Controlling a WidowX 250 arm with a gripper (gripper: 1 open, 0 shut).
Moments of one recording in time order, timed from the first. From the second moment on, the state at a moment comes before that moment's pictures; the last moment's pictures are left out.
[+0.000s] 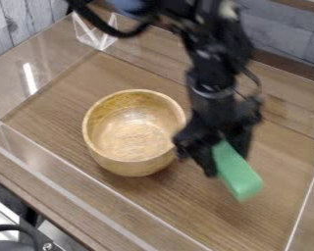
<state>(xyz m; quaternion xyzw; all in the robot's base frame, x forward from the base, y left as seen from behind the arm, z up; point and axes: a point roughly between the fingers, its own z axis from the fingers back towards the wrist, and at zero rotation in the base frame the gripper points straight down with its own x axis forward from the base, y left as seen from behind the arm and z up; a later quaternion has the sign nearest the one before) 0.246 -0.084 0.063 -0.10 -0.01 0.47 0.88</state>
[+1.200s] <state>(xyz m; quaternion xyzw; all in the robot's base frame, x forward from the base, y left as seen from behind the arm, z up) 0.253 -0.118 0.024 -0.11 -0.03 0.52 0.84</state>
